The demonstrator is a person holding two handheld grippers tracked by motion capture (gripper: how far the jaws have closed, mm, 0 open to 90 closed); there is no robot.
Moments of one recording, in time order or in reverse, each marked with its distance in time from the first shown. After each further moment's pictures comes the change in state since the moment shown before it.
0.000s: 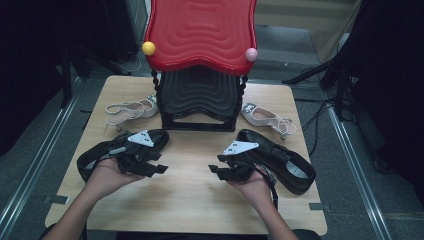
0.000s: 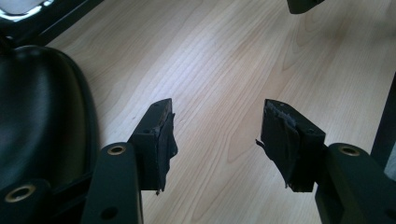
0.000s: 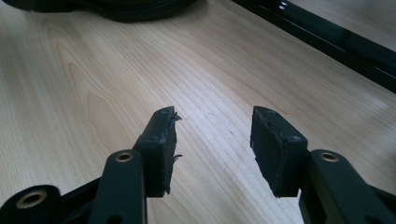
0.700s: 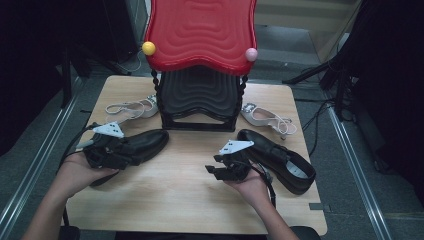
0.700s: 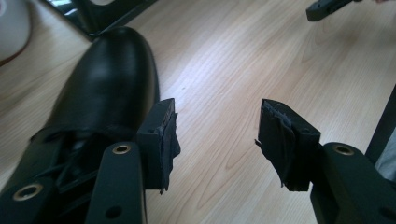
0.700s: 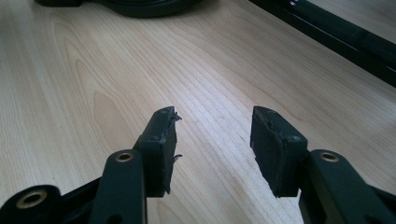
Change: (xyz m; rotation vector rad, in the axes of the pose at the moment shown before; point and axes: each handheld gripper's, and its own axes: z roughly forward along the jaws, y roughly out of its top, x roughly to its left) left arm 0.029 -0.020 -0.062 -0.034 0.060 -0.082; right arm 0.002 0.005 0.007 0.024 0.025 -0.013
